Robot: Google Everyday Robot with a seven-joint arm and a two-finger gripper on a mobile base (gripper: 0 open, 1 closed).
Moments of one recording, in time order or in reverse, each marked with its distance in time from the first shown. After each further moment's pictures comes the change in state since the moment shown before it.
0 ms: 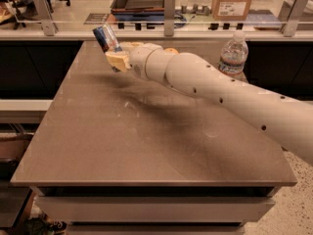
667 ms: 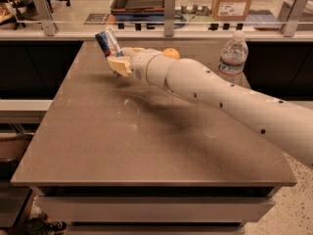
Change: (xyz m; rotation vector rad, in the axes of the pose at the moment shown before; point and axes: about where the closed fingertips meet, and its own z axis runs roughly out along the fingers) arm 0.016 0.002 0.001 -0.001 0.007 0.028
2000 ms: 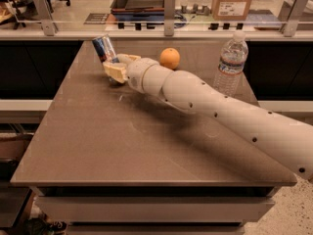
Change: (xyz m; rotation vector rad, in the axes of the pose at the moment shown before) arm 0.016 0.012 0.011 -0.020 -0.057 0.063
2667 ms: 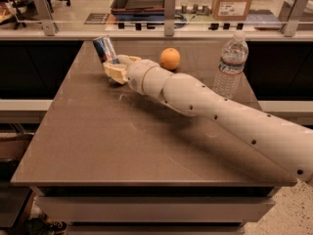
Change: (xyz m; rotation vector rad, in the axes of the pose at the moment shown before) arm 0.003 0.002 0.002 -0.002 -0.019 0.013
